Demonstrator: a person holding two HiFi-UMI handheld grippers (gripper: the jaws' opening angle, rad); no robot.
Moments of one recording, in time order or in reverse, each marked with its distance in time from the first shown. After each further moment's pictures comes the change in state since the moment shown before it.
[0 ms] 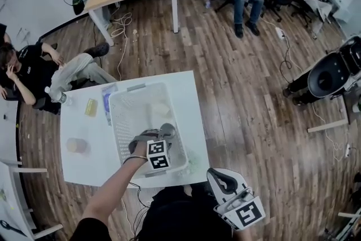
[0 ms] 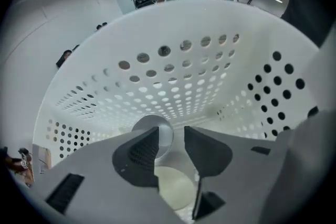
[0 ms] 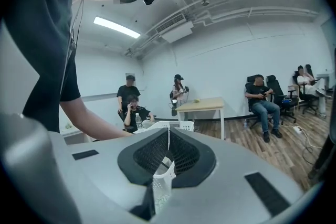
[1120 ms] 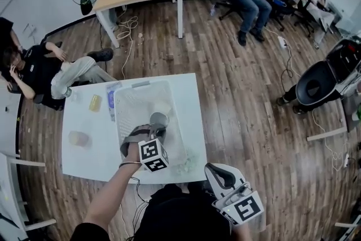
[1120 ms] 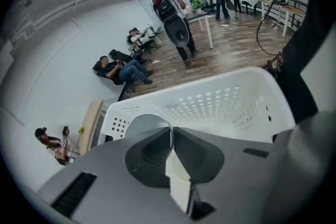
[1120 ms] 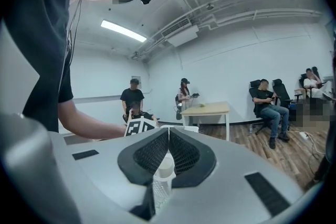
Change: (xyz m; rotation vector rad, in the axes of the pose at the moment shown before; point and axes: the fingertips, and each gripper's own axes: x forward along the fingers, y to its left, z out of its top) left arm -0.099 0.046 0.012 -0.130 0.018 0.340; right arm -0.007 0.006 0.014 -0.031 -0.047 0.048
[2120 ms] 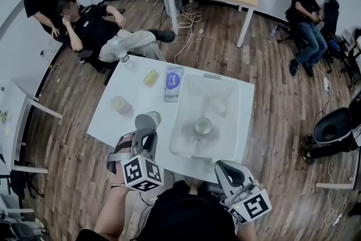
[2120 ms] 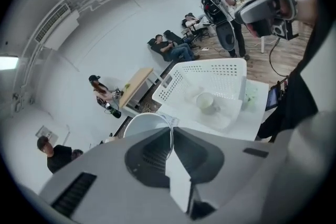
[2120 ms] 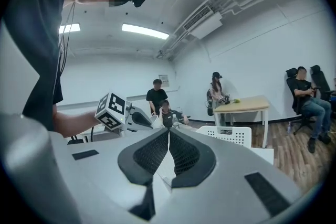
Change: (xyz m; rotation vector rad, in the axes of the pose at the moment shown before) left arm -0.215 -0.010 -0.159 -0.459 0.183 0.363; right arm 0.066 0.104 -0.001 -0.027 0.035 0.349
